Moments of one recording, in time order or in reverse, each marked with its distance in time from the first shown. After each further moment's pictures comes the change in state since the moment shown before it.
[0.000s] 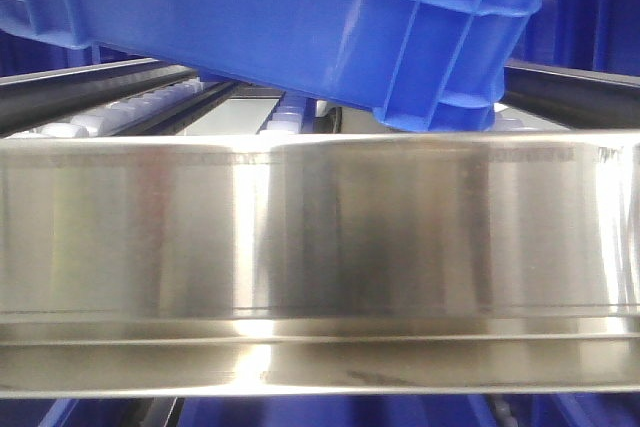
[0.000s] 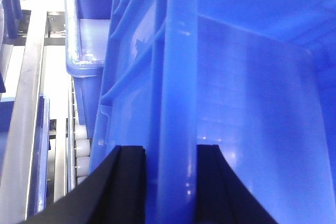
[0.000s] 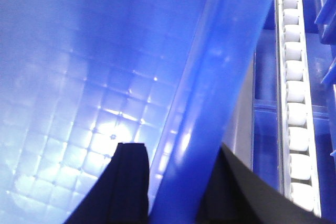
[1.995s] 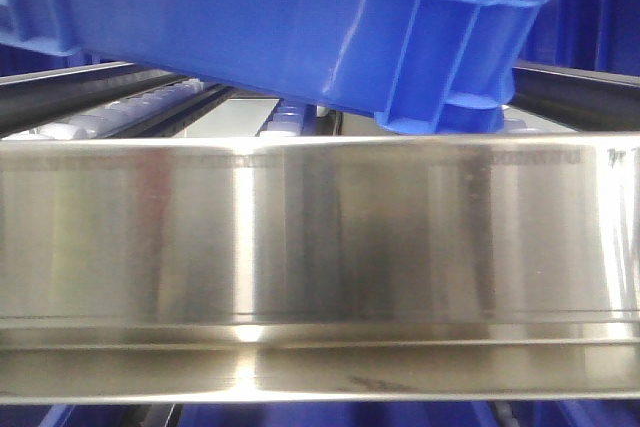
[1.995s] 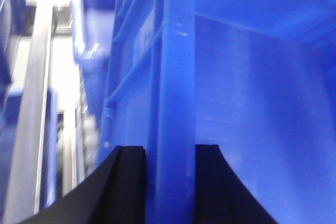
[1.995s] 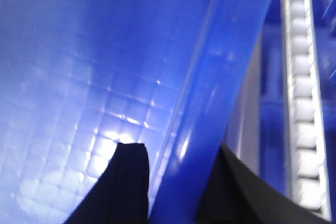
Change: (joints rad) left arm 0.000 0.000 0.000 0.039 0.063 -0.007; right arm -0.002 0.000 0.000 0.025 0.024 0.004
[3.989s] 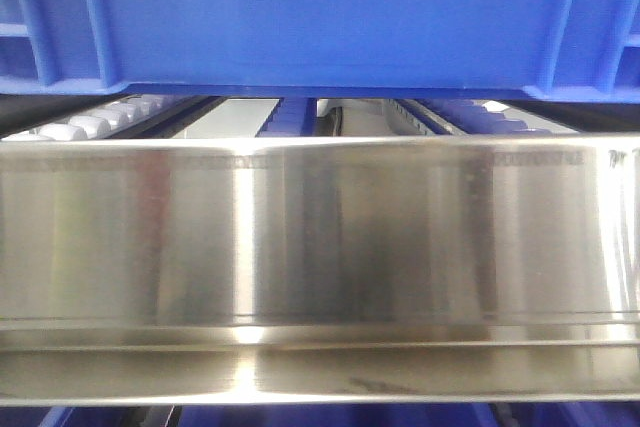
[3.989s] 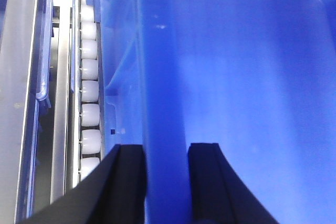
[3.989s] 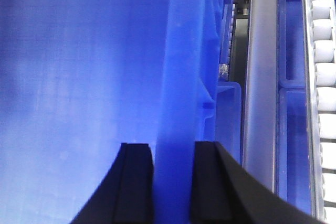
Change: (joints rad) left arm -0.004 -0.002 -0.002 -0.060 0.282 -0.126; right arm -0.088 0.073 -0.137 0.132 0.095 0.009
